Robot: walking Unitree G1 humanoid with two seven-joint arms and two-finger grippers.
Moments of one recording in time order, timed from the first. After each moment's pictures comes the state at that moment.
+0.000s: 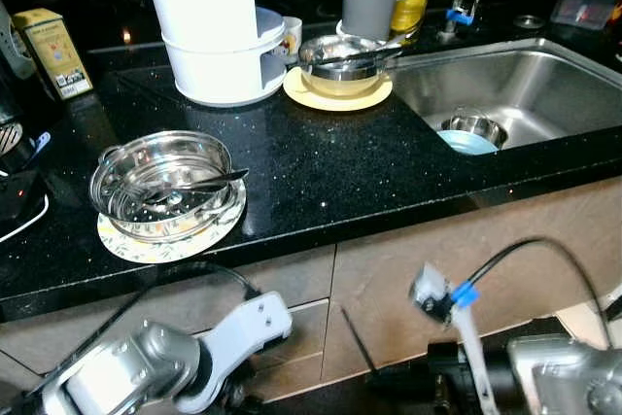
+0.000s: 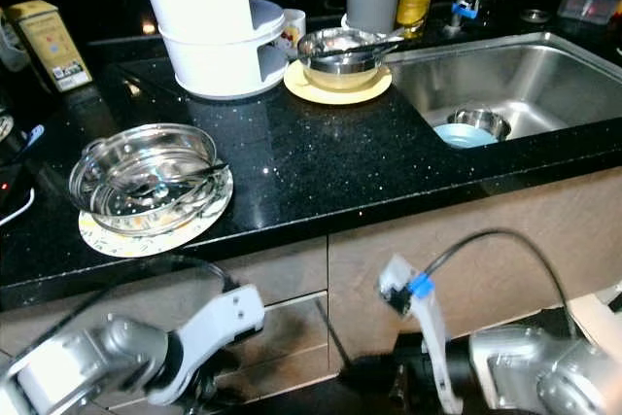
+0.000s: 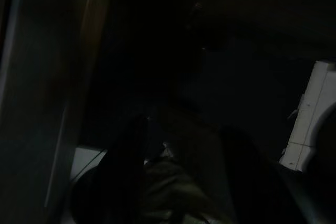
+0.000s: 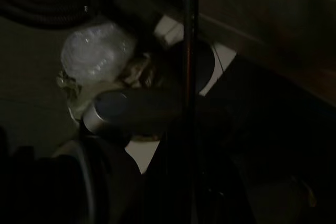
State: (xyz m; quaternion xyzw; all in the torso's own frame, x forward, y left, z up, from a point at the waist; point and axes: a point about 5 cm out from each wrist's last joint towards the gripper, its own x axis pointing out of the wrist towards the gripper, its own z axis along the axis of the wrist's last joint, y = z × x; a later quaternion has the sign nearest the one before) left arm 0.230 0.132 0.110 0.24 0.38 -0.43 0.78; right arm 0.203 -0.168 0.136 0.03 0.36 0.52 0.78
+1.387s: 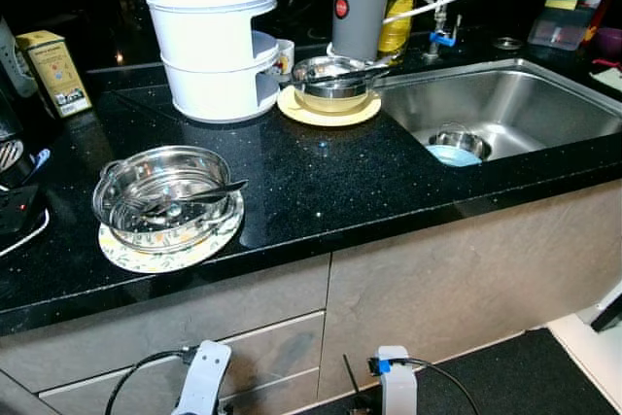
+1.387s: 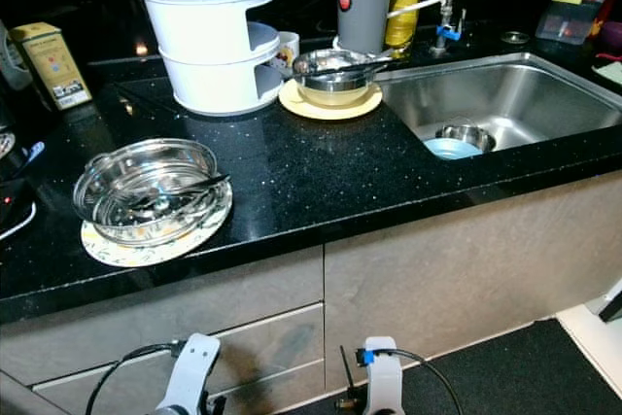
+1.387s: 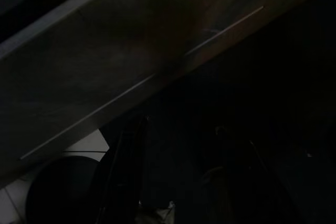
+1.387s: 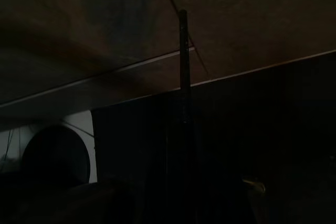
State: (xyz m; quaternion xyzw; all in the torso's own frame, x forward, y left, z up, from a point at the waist) left arm 0.234 0.162 -0.044 0.08 0.34 -0.09 0.93; right arm 0.223 -0.141 -0.054 0.09 0.35 0.10 0.93
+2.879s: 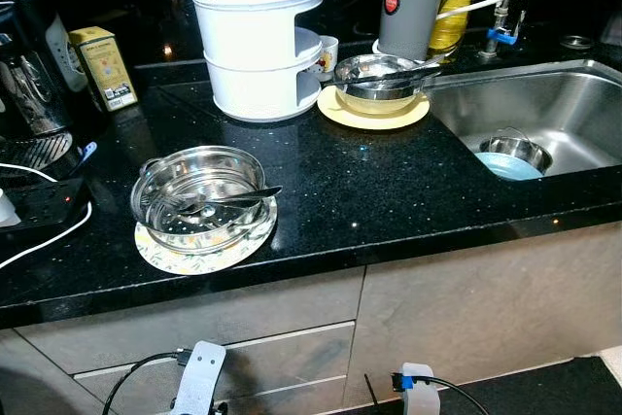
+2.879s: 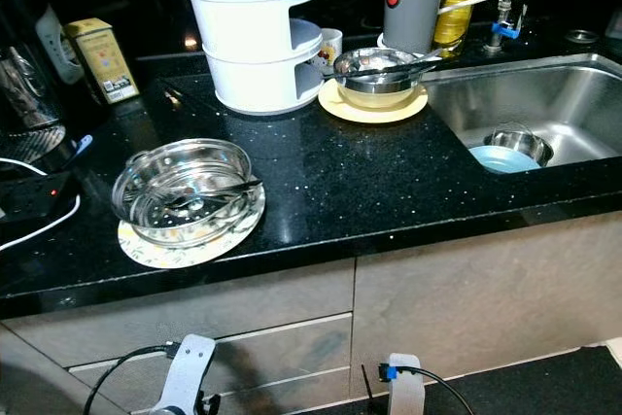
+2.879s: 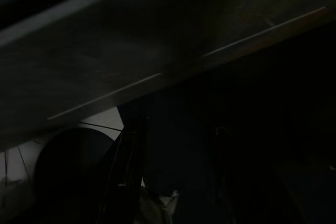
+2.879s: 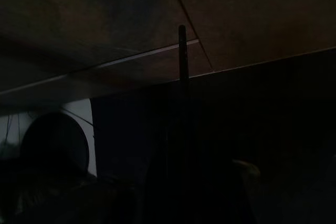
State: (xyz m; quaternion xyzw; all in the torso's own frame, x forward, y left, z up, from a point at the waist) left arm 0.234 0.166 -0.049 0.06 0.34 -0.06 0.93; right arm 0.205 -0.159 -0.068 0.11 0.37 0.06 0.92
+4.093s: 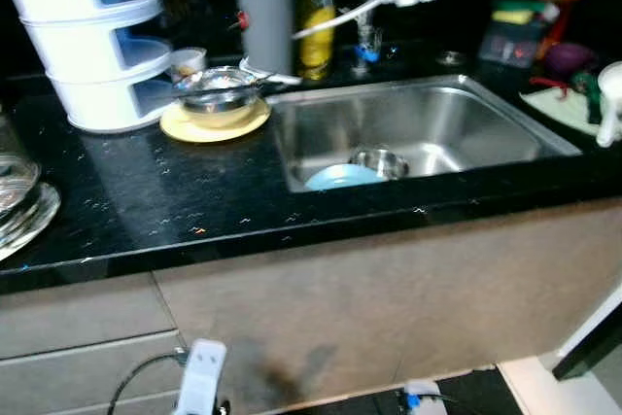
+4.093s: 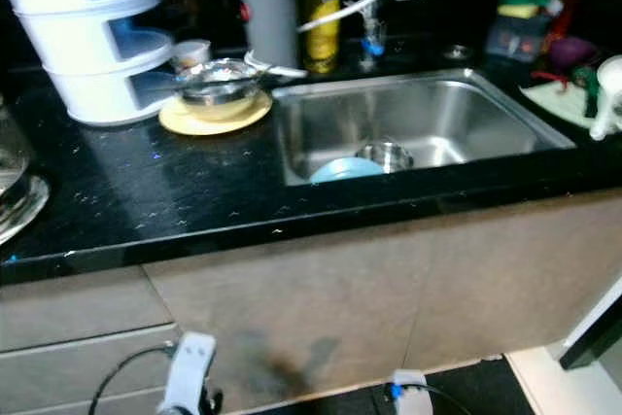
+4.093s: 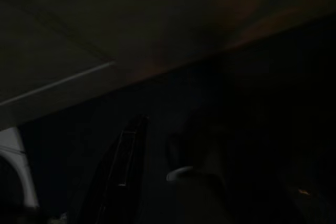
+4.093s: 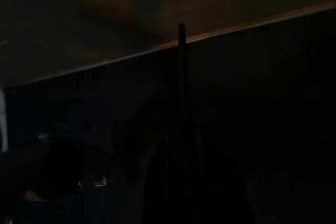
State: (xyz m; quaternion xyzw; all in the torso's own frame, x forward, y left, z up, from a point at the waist) left arm 0.239 0.155 -0.049 0.04 0.34 -0.05 0.94; right arm 0.191 -0.175 -0.075 0.08 0.39 0.05 0.91
